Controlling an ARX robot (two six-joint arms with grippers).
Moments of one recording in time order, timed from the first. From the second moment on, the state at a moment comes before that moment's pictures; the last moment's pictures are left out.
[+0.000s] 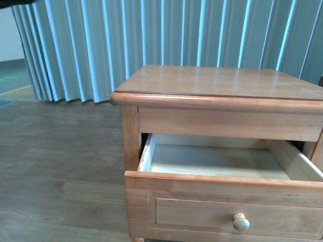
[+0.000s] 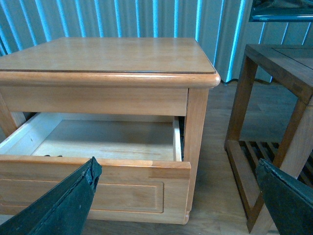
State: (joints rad) left arm -0.51 0.92 0.67 0.24 -0.48 -0.05; right arm -0.18 0.34 0.09 0.26 -0.18 0.00
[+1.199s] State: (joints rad) left arm -0.18 0.12 0.13 -0.02 -0.17 -0.01; right arm -0.18 0.34 0.09 0.26 -0.18 0.00
